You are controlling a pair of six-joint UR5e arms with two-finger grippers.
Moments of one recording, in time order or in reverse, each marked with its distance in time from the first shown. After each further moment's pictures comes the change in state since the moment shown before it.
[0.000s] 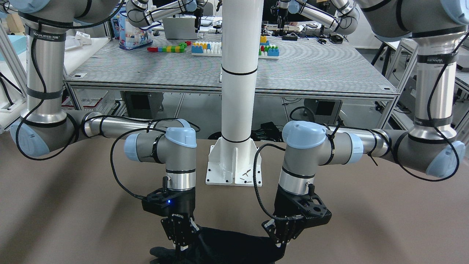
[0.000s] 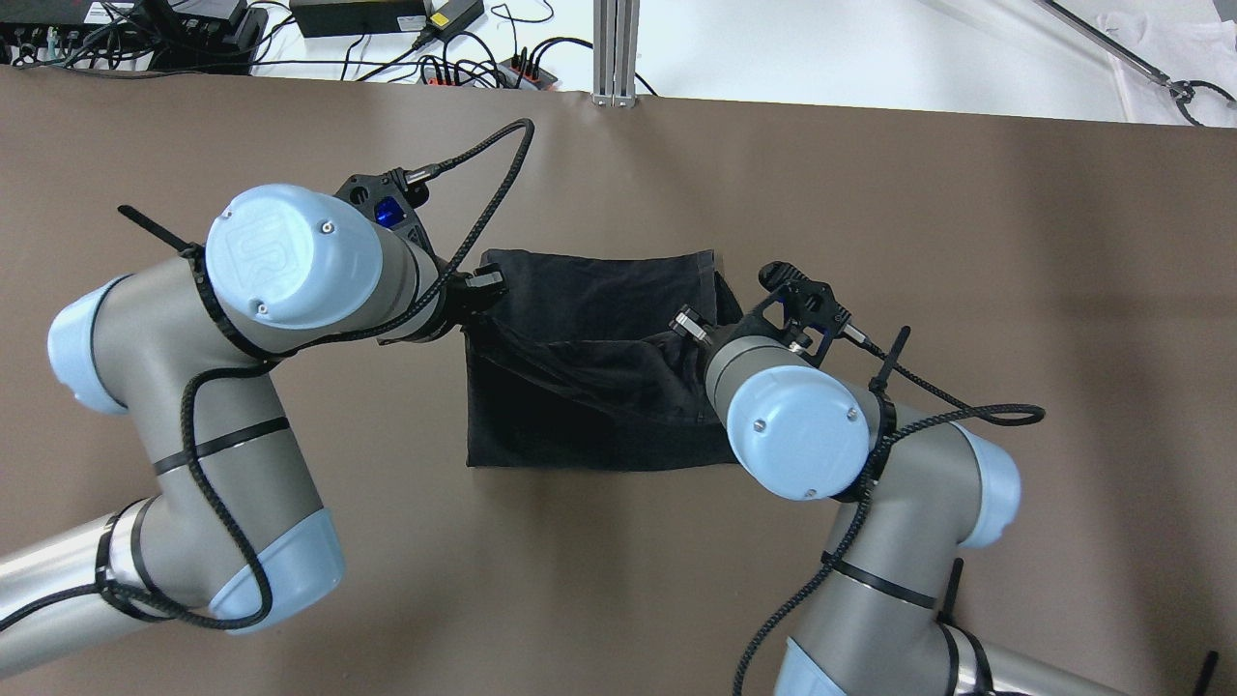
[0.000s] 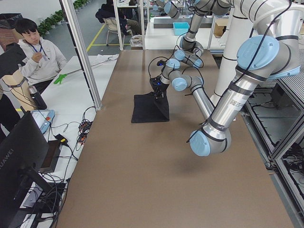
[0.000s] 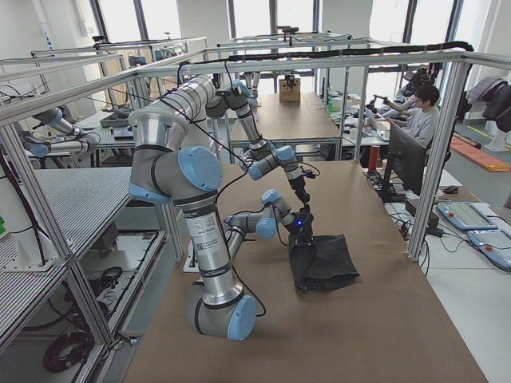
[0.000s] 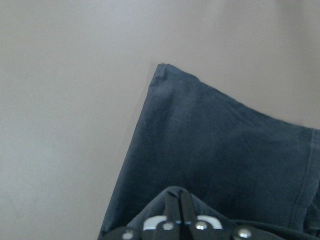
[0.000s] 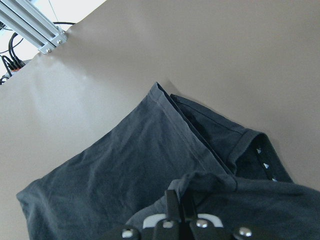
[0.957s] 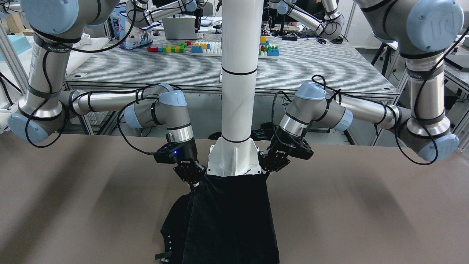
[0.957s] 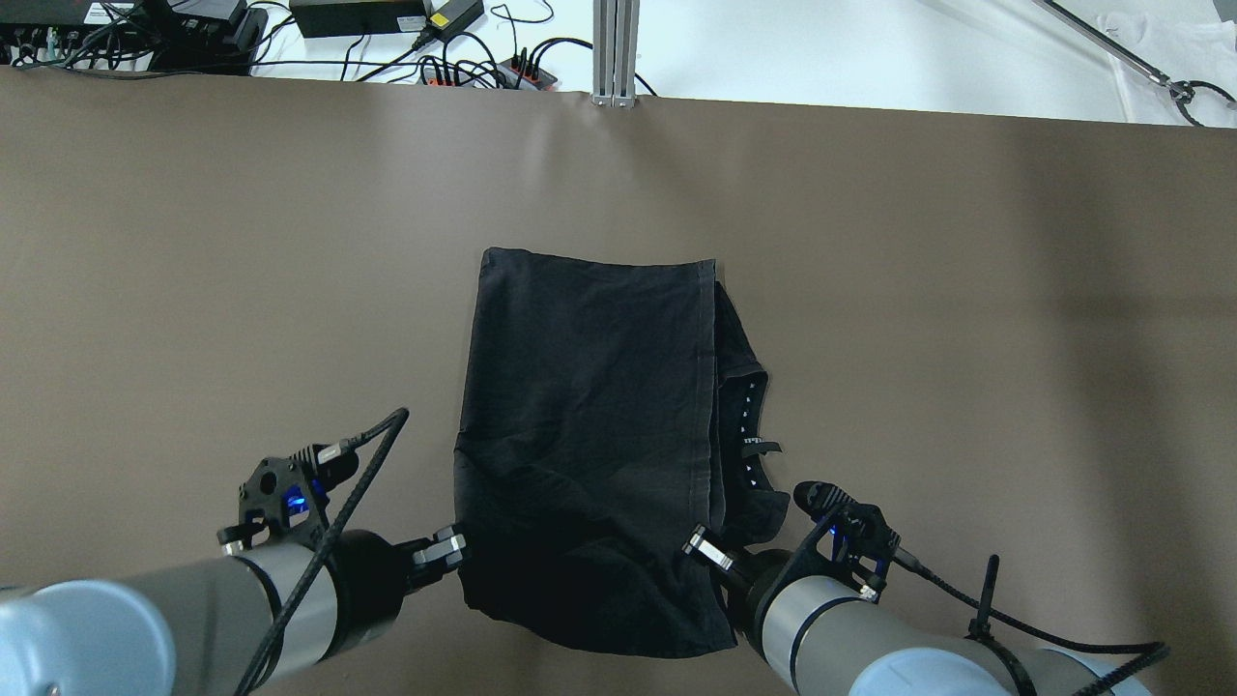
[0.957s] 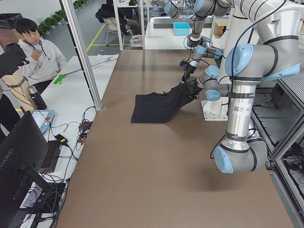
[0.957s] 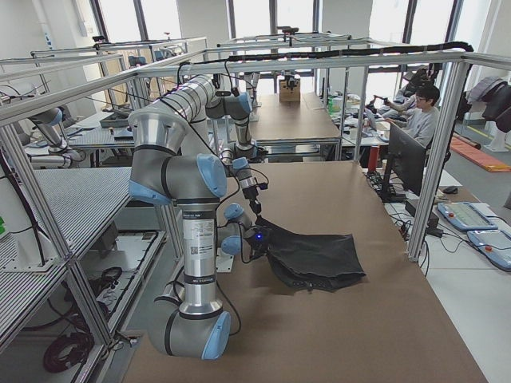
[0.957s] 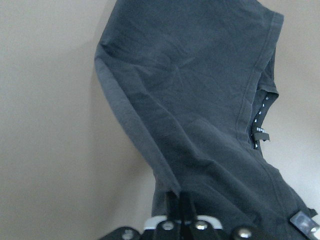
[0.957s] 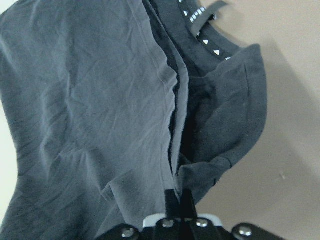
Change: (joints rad) left arm 0.428 0.339 -0.406 -0.205 0.250 -0.259; right arm -0.323 -0.286 0.352 0.039 -0.034 0.141
